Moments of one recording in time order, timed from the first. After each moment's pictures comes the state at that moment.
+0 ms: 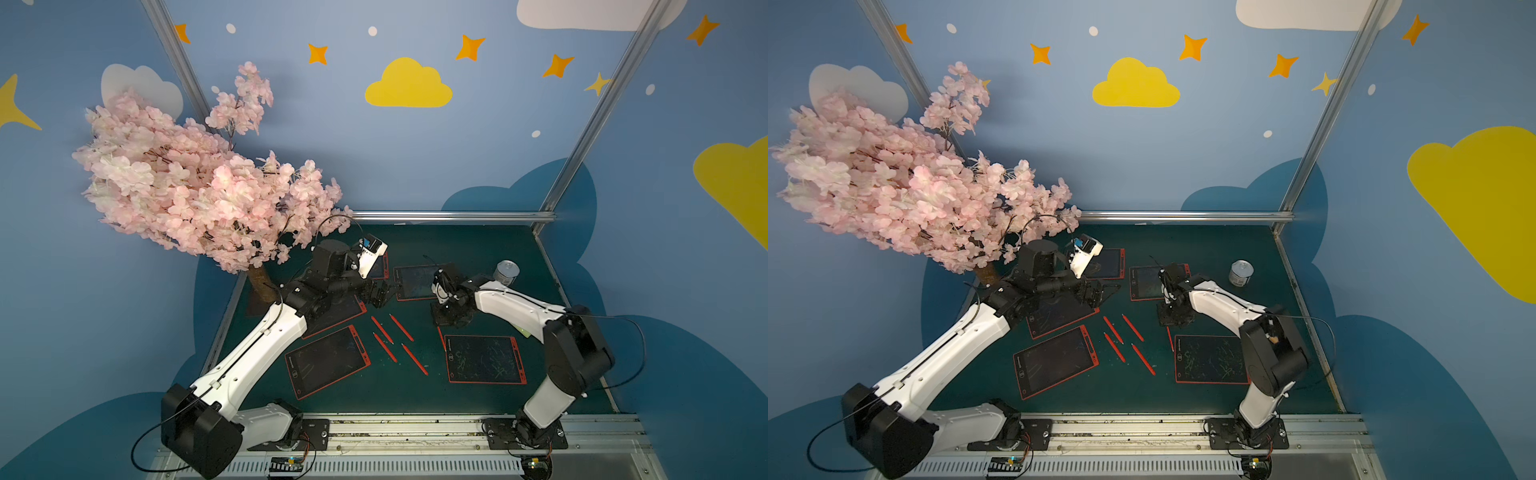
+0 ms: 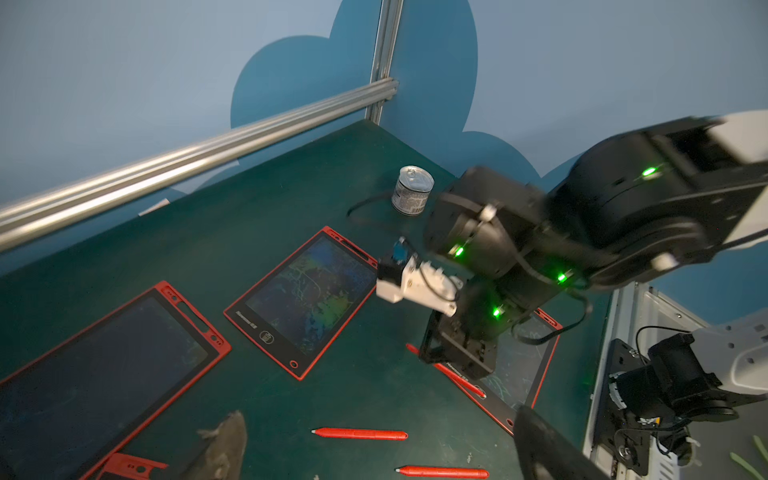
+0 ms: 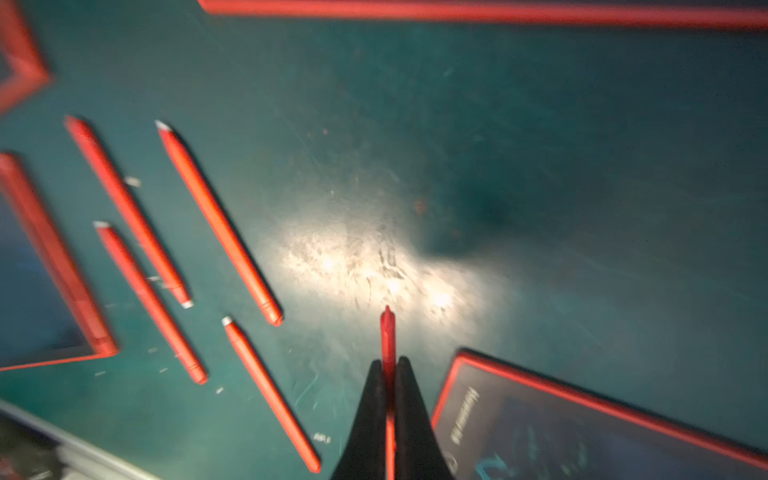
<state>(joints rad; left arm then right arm) -0.49 1.27 1.14 -0.39 0.46 -0.02 0.58 1.63 1.13 -0.76 -0.18 0.39</state>
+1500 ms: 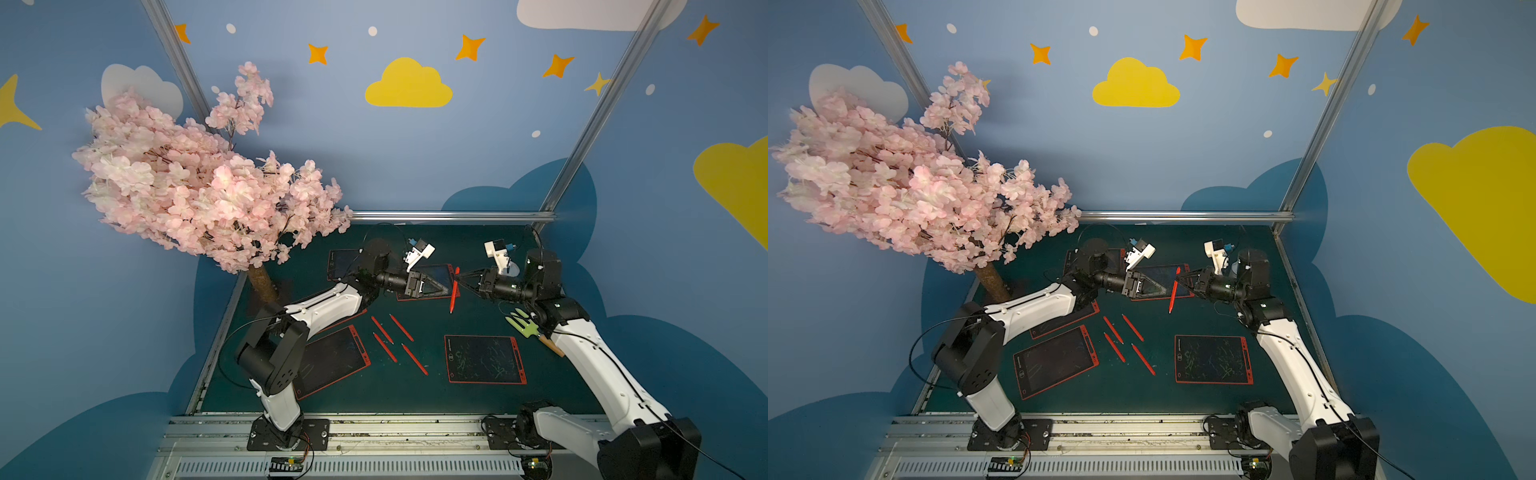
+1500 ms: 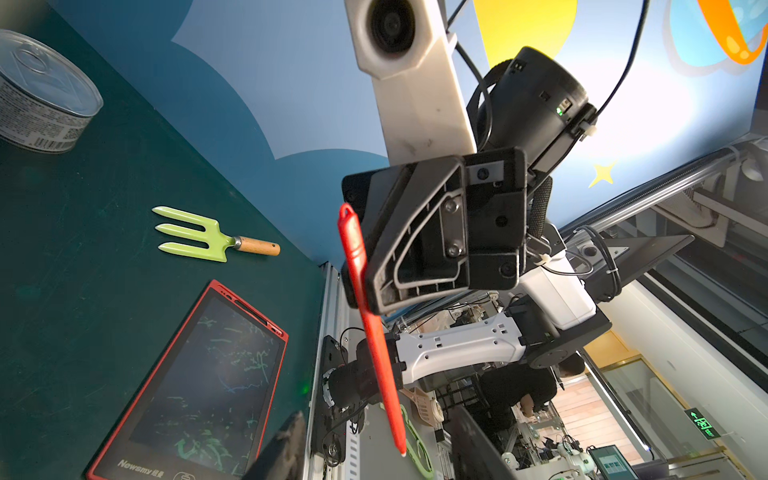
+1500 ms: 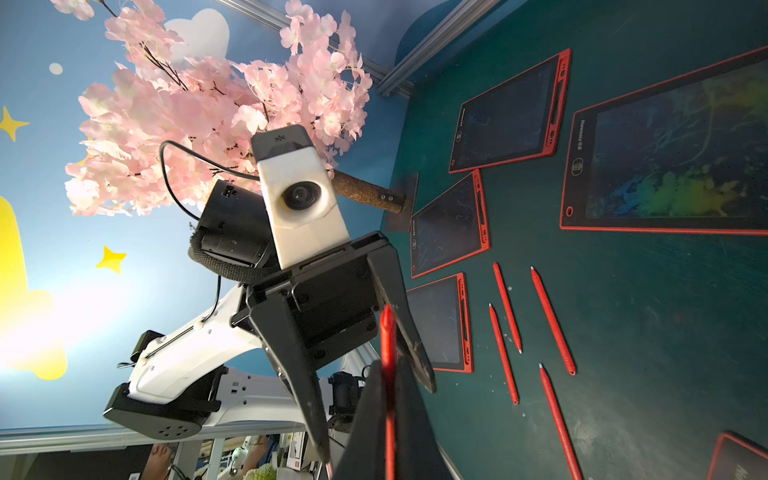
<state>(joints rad) -0.61 1.75 1.19 0.43 1.17 -0.84 0.23 1.11 0.93 -0.24 -0.90 0.79</state>
